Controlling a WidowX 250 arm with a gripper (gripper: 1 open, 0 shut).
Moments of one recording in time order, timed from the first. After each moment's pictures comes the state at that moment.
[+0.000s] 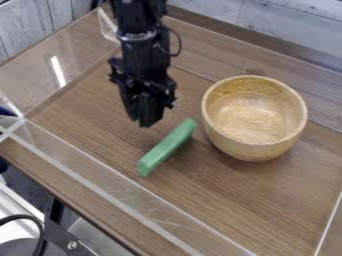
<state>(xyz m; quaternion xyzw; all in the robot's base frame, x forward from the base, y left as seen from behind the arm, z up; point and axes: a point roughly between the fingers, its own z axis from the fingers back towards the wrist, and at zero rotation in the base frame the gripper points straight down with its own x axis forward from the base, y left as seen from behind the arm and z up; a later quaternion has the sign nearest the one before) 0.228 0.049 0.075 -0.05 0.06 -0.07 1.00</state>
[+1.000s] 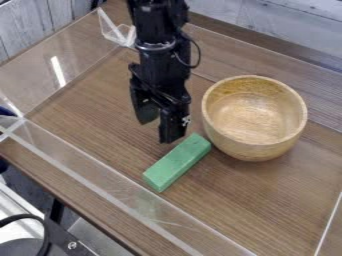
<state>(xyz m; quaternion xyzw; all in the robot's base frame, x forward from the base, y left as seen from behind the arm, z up) 0.225 0.022 0.070 -0.05 0.05 -0.16 0.99</state>
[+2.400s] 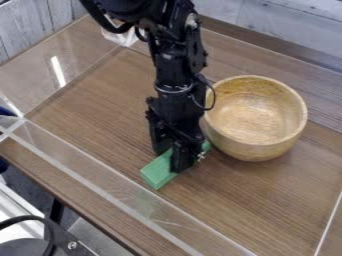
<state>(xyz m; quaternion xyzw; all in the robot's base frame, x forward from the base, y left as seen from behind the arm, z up) 0.222 0.006 0.027 -0.03 0.06 -0.18 0.98</state>
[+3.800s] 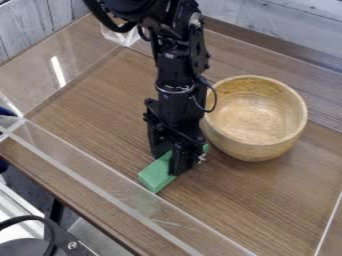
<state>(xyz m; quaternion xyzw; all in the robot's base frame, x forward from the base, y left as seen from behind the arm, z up) 0.216 0.002 0.030 -0.04 0.09 -0.16 0.98</state>
